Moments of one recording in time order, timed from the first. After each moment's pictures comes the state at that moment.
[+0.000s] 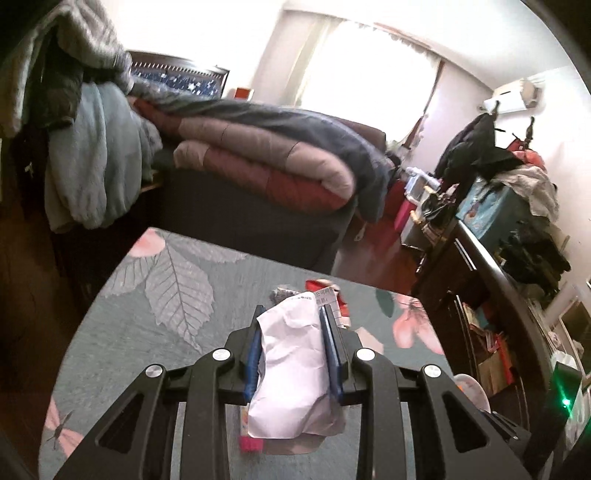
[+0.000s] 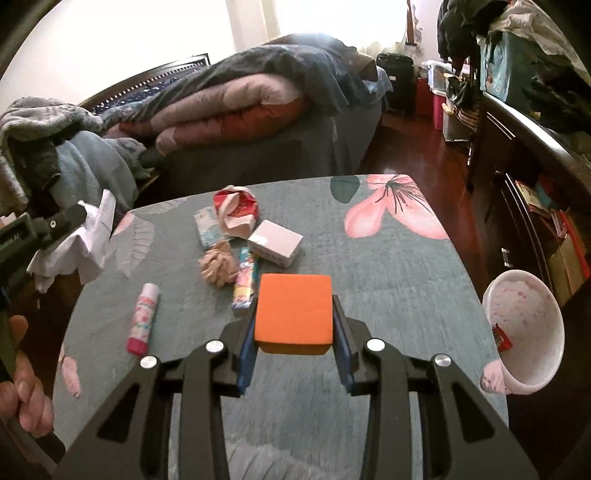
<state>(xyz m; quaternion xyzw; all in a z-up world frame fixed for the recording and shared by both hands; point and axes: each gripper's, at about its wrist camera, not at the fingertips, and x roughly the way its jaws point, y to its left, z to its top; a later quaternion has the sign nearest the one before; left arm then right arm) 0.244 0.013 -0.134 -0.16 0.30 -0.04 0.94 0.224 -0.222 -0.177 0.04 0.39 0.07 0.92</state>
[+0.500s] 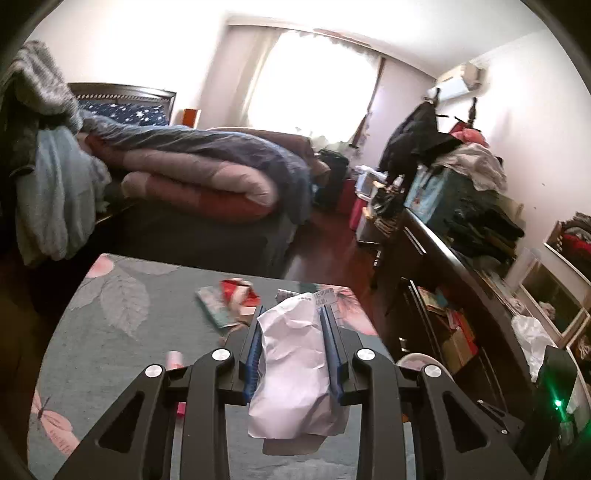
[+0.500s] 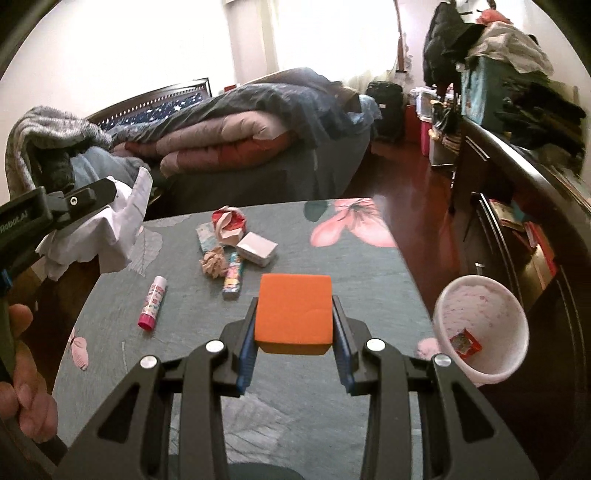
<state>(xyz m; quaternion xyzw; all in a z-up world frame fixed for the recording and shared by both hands) 0.192 -0.068 -0.094 -0.12 0.26 -0.12 0.95 0.150 -0.271 -0.141 0.04 0.34 0.05 0.94</state>
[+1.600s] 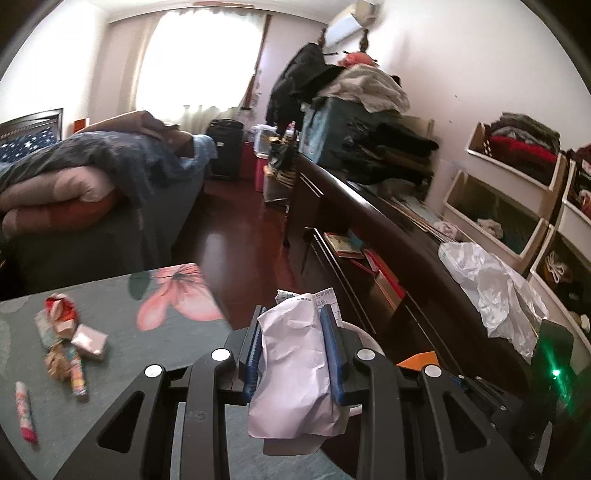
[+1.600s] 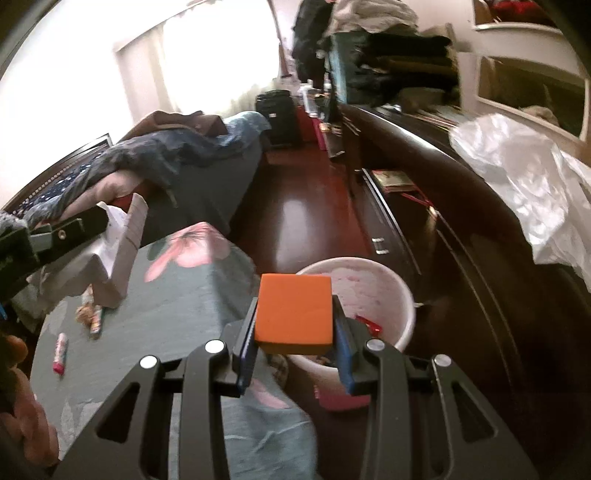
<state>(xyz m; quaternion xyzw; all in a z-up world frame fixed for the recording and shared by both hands) 0.213 -0.301 -0.112 -0.01 0.29 -0.30 0.91 0.114 -0.489 -0.168 0.14 0.32 -0.12 0.93</state>
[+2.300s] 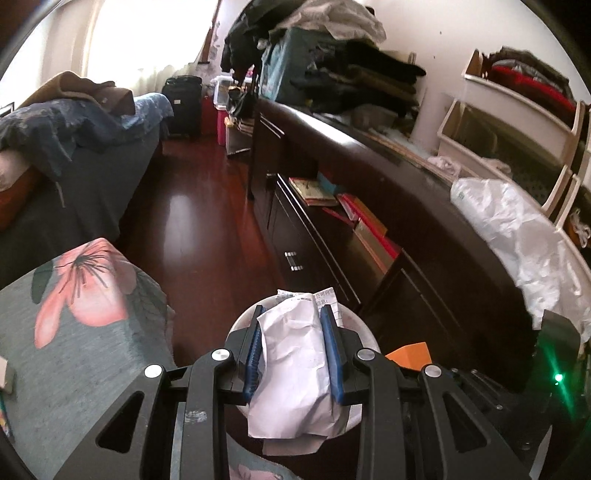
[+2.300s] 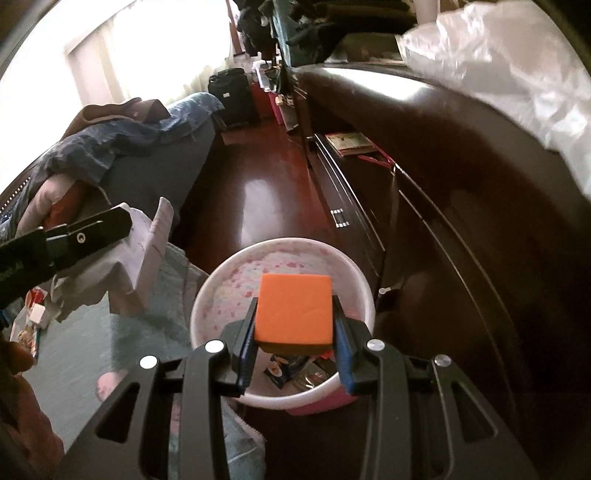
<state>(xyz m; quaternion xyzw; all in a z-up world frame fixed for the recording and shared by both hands) 0.277 -0.421 -0.191 0.04 0.37 -0.35 0.86 0.162 -0.570 -0.248 0.17 0.36 -0.18 0.90</state>
